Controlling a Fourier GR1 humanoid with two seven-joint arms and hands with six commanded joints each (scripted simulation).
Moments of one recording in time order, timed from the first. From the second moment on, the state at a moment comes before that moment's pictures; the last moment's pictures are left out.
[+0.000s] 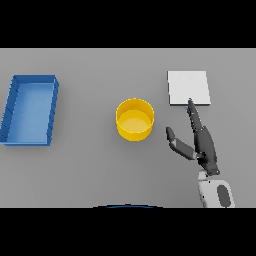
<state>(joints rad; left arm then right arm) -1.44 0.63 -0.58 -0.16 -0.15 0.05 0.15 0.07 -0.03 0.14 -1.68 0.23 -0.04 -0.14</state>
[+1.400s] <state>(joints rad) -0.58 0.92 -0.62 -1.15 0.50 0.30 0.47 0.06 -0.06 0.14 -1.67 0.25 -0.04 -0.14</state>
